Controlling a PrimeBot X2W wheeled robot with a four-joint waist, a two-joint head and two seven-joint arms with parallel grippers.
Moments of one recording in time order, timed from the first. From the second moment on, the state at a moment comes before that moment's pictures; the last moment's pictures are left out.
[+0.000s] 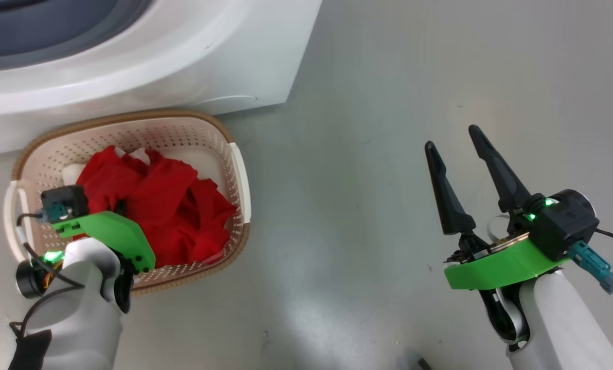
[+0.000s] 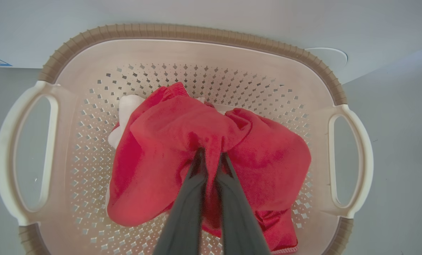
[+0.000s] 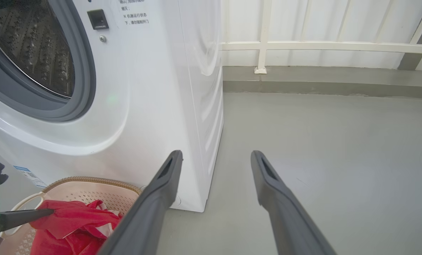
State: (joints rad) left arm -0.85 0.12 -0.20 1.26 -0.51 -0.01 -0.15; right arm -0.30 -0.05 0.13 0.10 0.25 0.13 -0.26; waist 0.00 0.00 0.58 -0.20
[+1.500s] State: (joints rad) left arm -0.56 0.10 -0.14 0.69 -0.44 0.01 -0.25; right arm -0.24 -0.05 0.08 0.15 0.21 0.13 -0.26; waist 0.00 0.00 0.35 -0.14
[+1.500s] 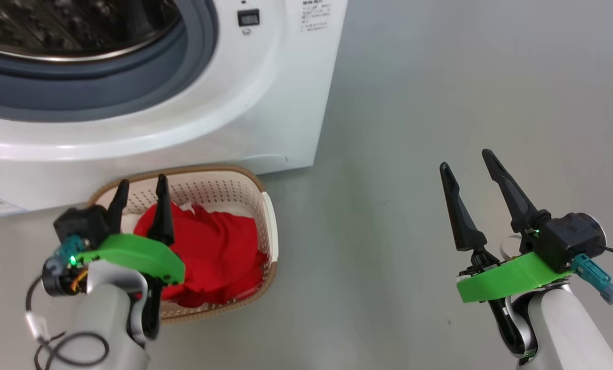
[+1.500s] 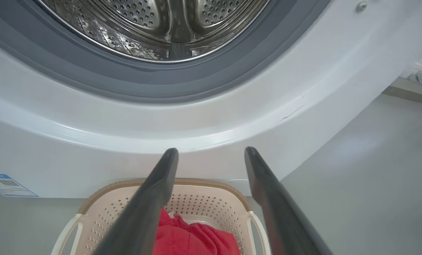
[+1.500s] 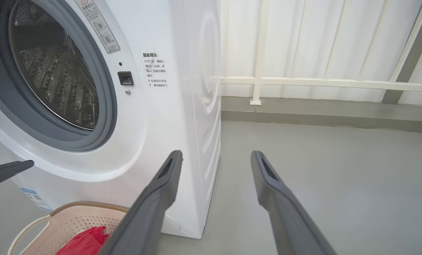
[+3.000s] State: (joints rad) left arm -0.04 0.12 -0.06 0.08 -0.24 0.11 -0.24; right arm -0.04 -0.04 -0.05 0.12 0.18 0.13 -0.26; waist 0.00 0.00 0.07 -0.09
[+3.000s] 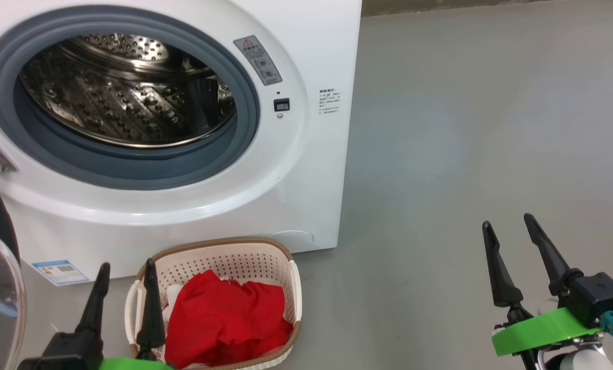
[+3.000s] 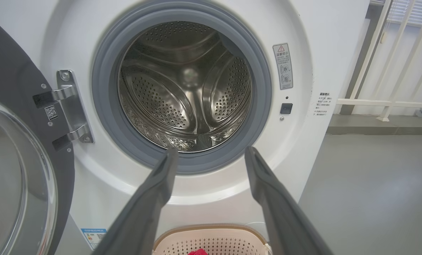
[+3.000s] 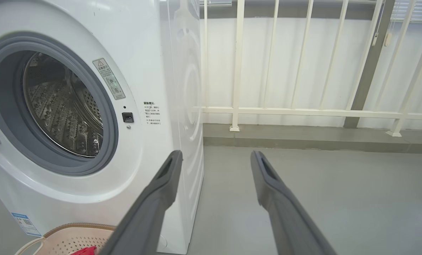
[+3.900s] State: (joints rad) left arm 0.00 0.13 -0.08 0.08 -0.24 0.14 -0.24; right arm 0.00 -0.04 -0.05 0.12 0.17 0.13 -0.26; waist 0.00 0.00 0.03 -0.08
